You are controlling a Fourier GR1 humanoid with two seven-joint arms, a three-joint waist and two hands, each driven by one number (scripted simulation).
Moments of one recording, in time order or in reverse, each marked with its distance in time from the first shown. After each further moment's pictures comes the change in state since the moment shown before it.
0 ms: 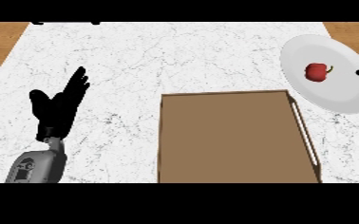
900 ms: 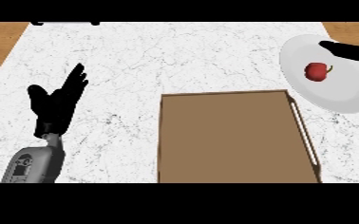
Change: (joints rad) left arm -0.025 0.026 -0.009 0.015 0.019 0.016 0.012; right arm -0.264 0.081 0.014 0.168 0.325 -0.290 0.022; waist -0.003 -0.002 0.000
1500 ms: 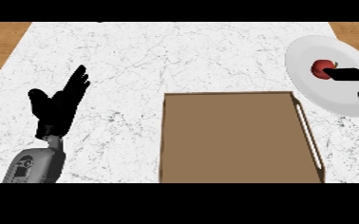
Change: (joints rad) left arm 0.011 0.002 -0.009 0.012 0.013 -0.021 -0.038; right arm 0.043 -0.071 0.143 0.173 0.317 -0.121 0.228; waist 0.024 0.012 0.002
